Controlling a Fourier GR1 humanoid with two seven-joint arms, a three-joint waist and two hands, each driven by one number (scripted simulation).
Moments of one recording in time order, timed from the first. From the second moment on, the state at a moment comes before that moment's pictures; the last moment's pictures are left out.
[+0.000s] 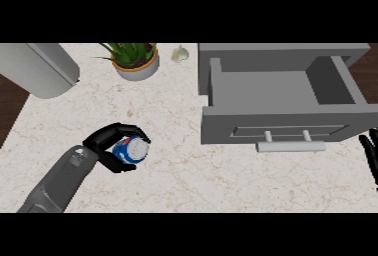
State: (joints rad) left arm -0.62 0.28 -0.23 -0.36 -0.26 -0.57 -0.85; right arm 0.26 -0.04 -0.19 -2.17 -0.08 0.17 0.11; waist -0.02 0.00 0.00
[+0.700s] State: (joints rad) left arm -0.57 0.26 0.08 -0.34 0.05 -0.31 -0.71; right arm 0.31 -0.03 -0.22 -2.18 -0.09 0.16 0.08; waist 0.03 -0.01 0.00
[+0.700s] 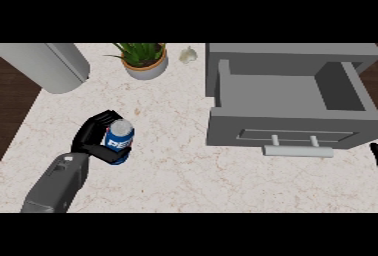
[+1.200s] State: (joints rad) left arm -0.51 0.14 0.13 -0.69 0.16 -0.03 -0.50; right arm 0.35 -0.03 -0.25 -2.18 -0.12 0.19 0.05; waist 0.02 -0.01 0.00
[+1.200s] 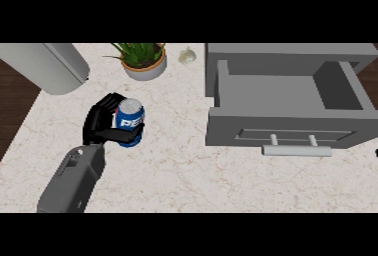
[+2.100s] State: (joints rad) left arm -0.62 0.01 -0.13 -1.36 0.02 0.28 0.15; right arm 0.32 -0.04 -0.28 -2.21 -0.14 0.20 0.10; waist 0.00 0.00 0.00
